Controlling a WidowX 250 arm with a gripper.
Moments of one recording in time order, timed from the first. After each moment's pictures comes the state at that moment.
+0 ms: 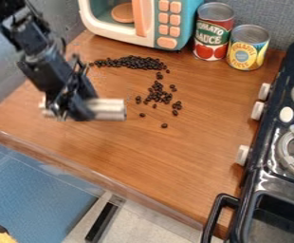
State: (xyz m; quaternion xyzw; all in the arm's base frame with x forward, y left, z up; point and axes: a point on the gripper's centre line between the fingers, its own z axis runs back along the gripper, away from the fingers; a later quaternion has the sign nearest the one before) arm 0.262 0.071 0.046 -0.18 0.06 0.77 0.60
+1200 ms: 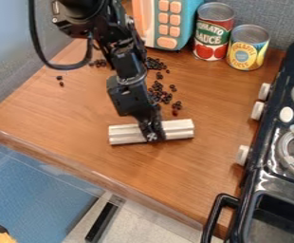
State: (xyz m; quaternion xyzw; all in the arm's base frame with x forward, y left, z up) arm 0.308 -0.010 0.011 -0.11 0.10 0.88 0.46
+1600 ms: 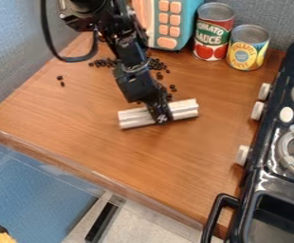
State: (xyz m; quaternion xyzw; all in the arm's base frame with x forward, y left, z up) arm 0.345 0.000 0.006 -0.15 0.07 0.89 0.41
